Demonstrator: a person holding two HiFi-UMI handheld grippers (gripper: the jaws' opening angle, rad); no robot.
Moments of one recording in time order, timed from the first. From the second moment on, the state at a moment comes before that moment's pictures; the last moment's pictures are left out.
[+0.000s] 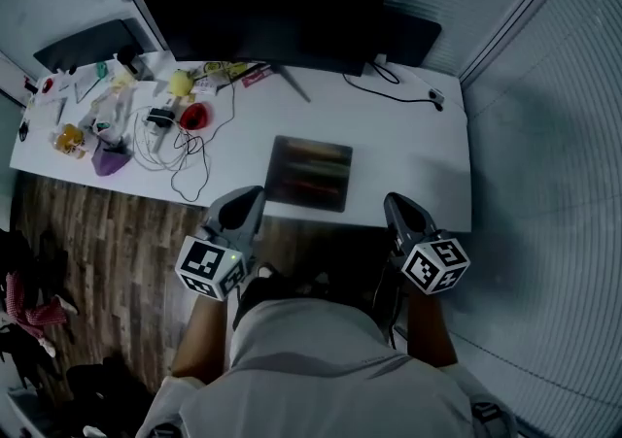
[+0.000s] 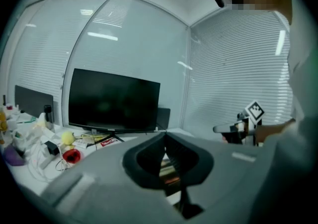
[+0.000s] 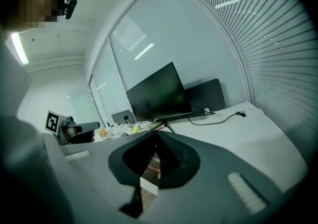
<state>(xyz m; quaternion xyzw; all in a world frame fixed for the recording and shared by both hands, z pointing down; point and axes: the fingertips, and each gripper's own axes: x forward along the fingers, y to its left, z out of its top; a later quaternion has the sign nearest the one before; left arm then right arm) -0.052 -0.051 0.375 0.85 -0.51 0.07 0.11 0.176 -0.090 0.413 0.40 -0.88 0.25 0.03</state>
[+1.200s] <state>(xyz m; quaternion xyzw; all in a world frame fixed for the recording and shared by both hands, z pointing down) -0.100 -0.160 0.639 0.80 -0.38 0.31 0.34 0.082 -0.173 0.656 0.44 -0.74 0.36 0.36</state>
